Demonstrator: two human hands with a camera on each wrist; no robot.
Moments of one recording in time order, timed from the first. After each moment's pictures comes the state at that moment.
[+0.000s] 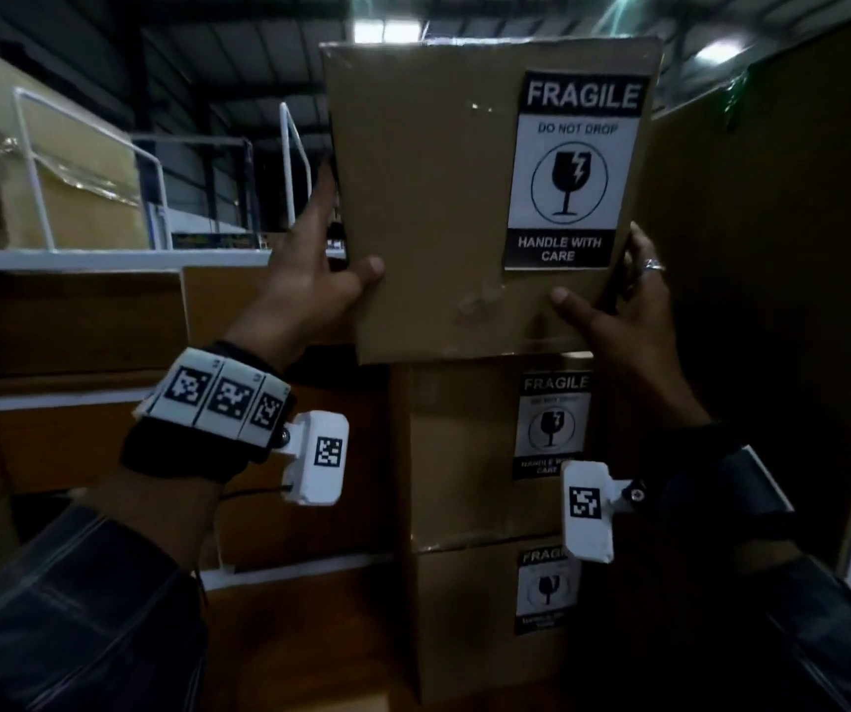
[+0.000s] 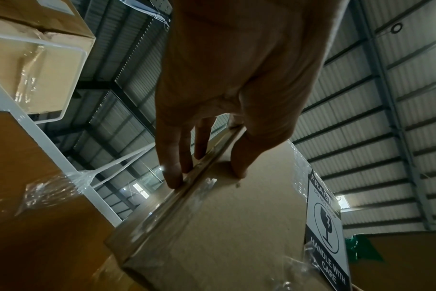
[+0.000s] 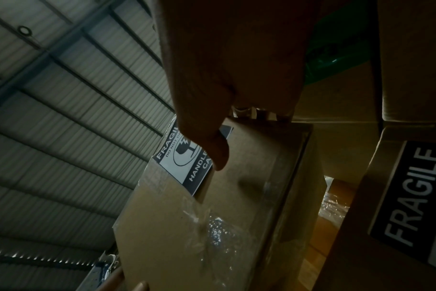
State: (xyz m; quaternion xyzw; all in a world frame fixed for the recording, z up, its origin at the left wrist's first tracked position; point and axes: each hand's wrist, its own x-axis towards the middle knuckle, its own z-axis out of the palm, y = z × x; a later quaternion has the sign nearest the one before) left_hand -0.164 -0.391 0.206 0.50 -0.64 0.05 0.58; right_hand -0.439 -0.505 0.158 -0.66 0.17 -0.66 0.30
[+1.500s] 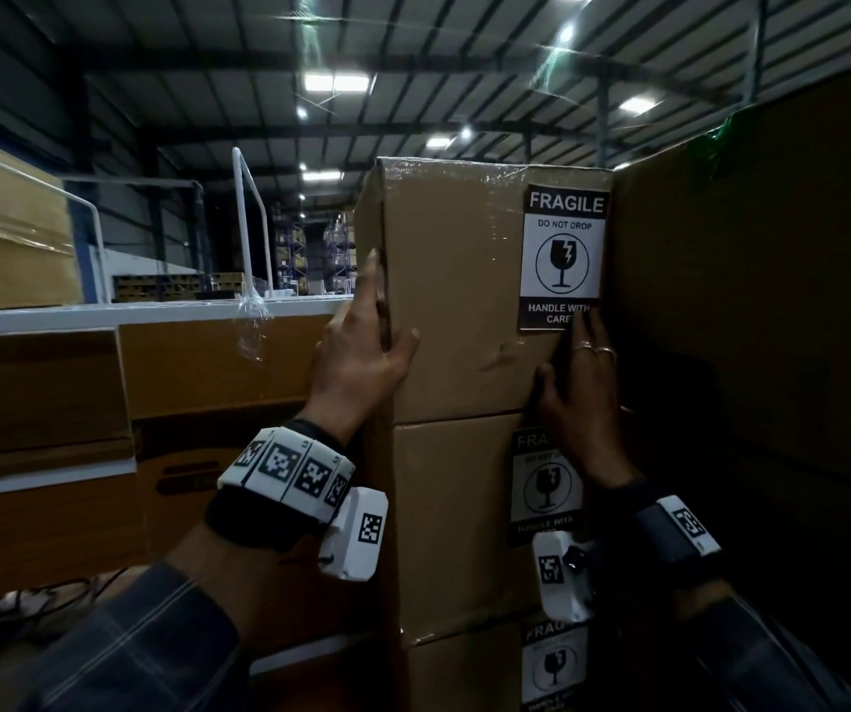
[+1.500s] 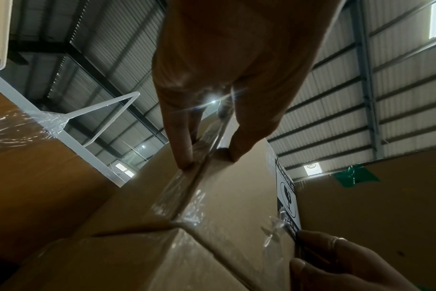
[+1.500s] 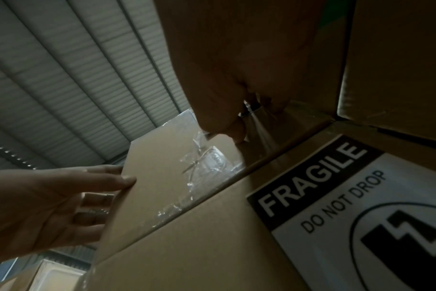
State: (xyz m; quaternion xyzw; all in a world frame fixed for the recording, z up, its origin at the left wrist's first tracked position) left_hand -0.173 -0.494 0.184 0.52 -0.65 0.08 0.55; right_hand -0.396 -0.587 0.127 -0.68 0.40 -0.62 -0.01
